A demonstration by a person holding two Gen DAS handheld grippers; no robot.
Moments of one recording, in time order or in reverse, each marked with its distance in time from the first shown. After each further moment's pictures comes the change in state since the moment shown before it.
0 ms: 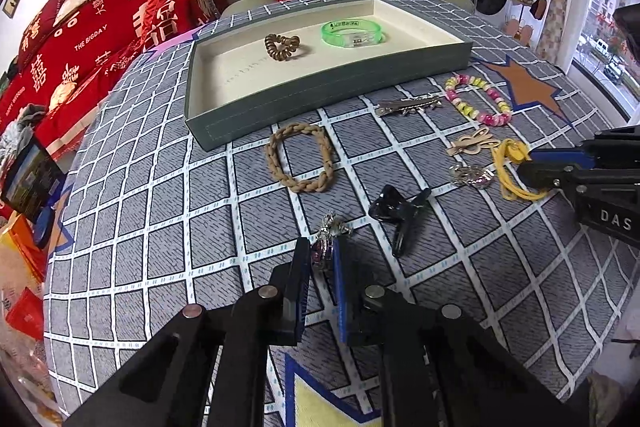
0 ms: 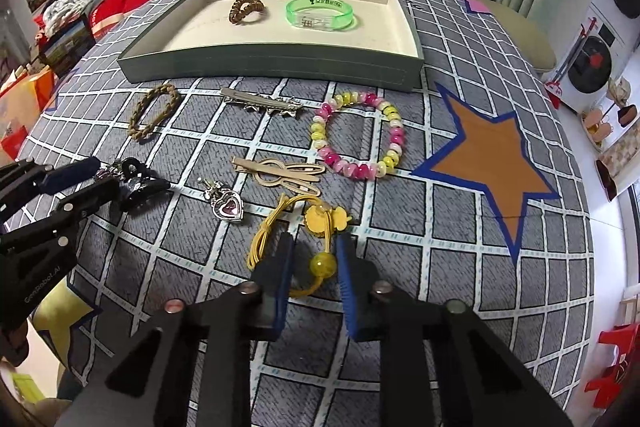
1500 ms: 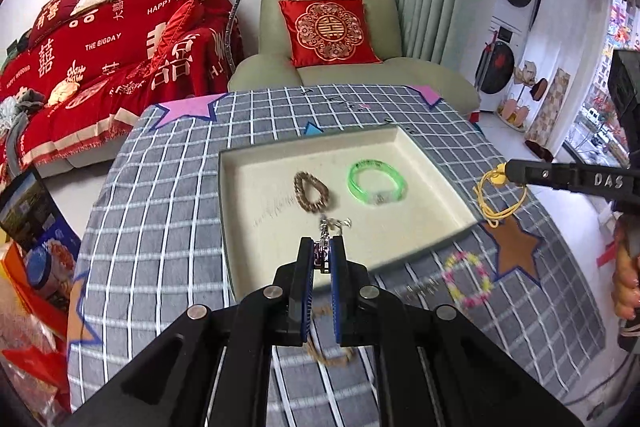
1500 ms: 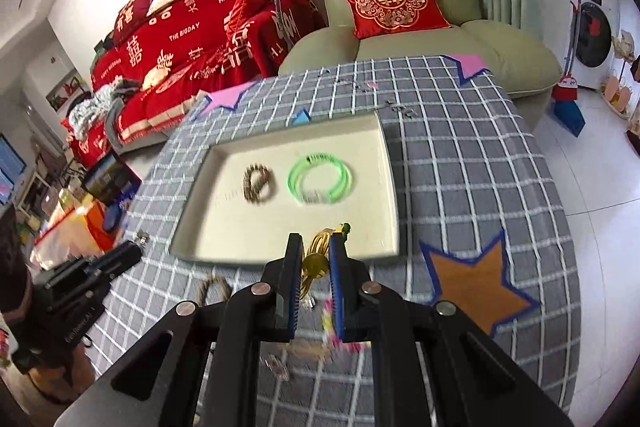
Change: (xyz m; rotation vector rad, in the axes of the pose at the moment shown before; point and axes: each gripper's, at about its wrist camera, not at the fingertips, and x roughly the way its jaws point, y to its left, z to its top) left arm -0.035 0.063 0.127 -0.152 -0.171 -0.071; right arm -0.066 -0.065 0.135 0.228 -0.204 0.226
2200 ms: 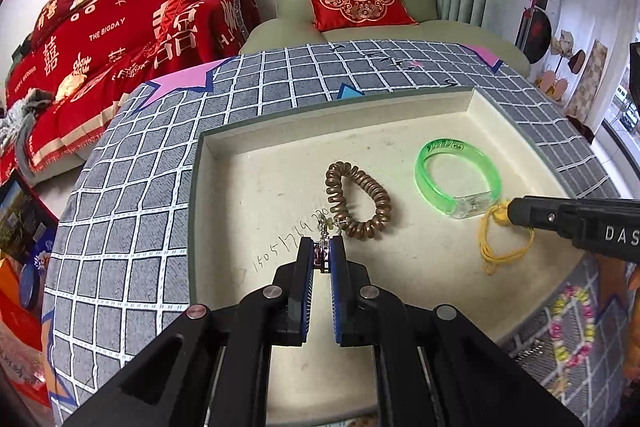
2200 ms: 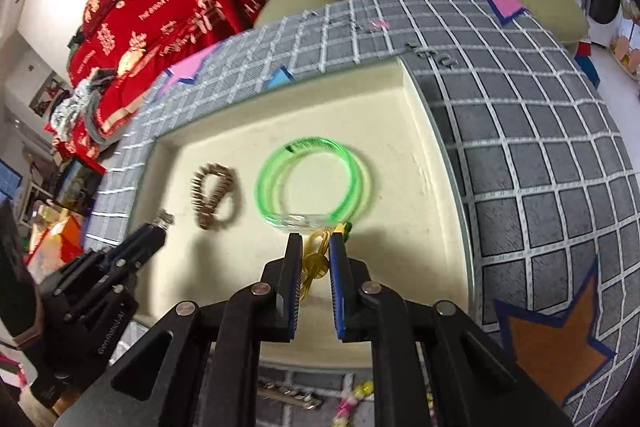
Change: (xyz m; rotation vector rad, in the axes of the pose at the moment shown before) left arm 0.136 0.010 0.011 0.029 0.103 0.122; right arm 0.145 -0.016 0.011 0.077 0.166 -0.032
